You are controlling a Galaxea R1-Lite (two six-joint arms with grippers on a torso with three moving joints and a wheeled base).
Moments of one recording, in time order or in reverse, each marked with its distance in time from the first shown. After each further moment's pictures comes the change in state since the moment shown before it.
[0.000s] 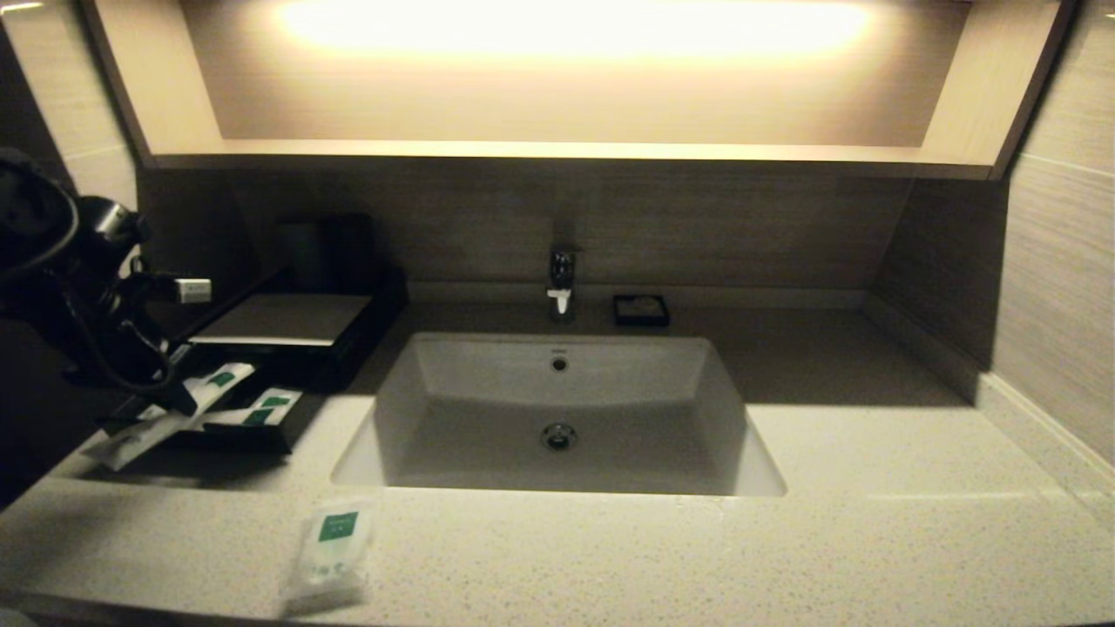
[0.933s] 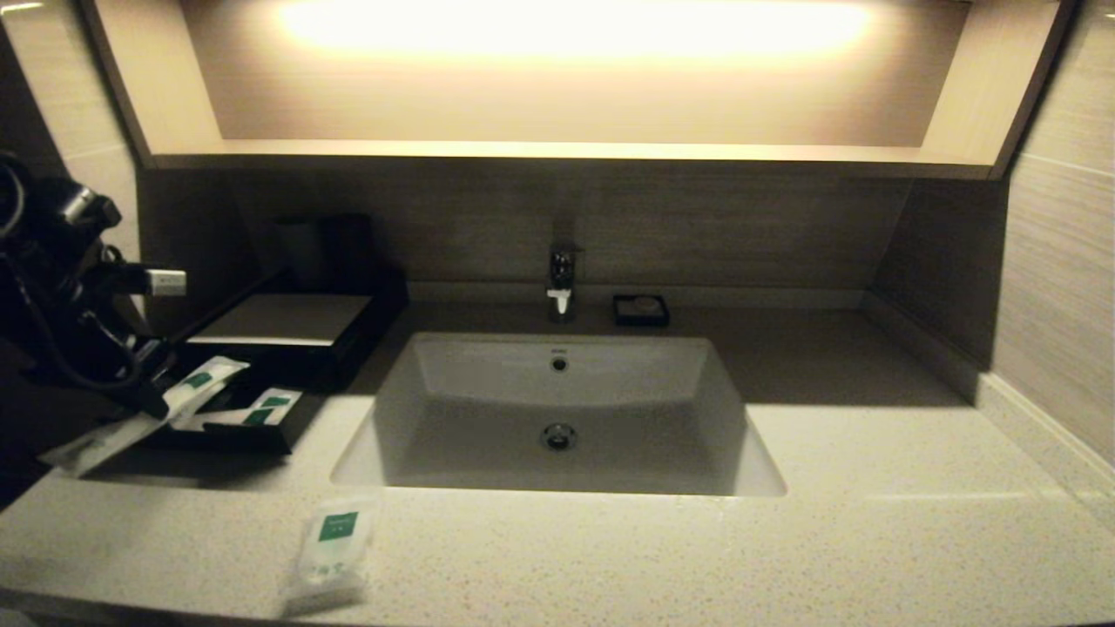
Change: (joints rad) left arm 0.016 -0.075 0.003 0.093 0.012 0.008; right arm 0.000 0.000 0.000 0.000 0.000 0.000
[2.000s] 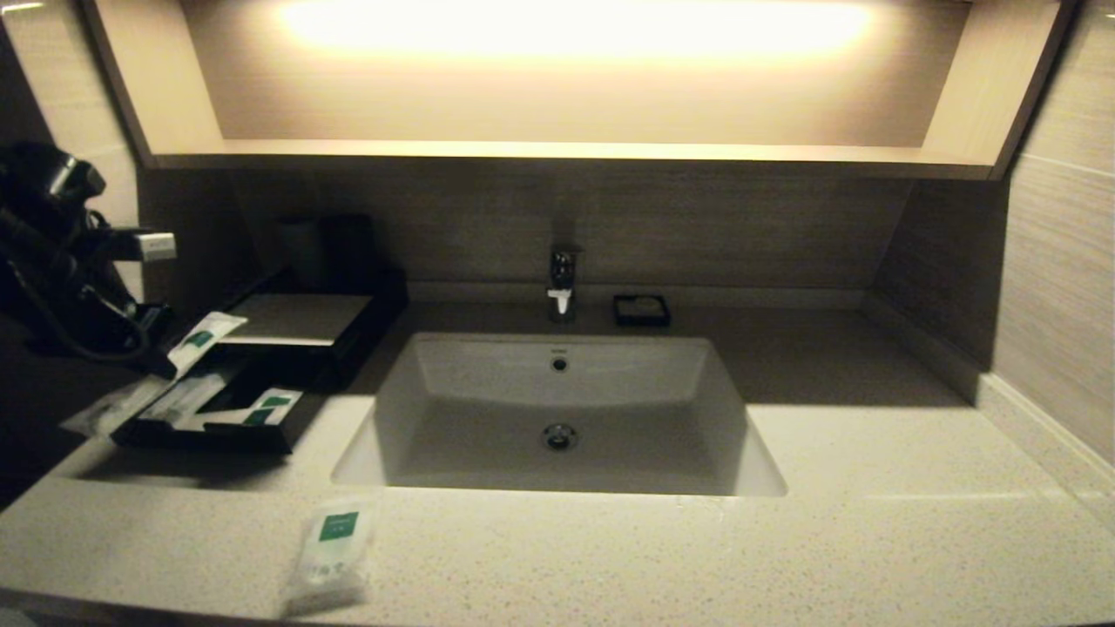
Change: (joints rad) left arm 0.000 -0.034 -0.007 -0.118 -0.030 -0.037; right arm 0.000 0.000 0.000 0.000 0.000 0.000
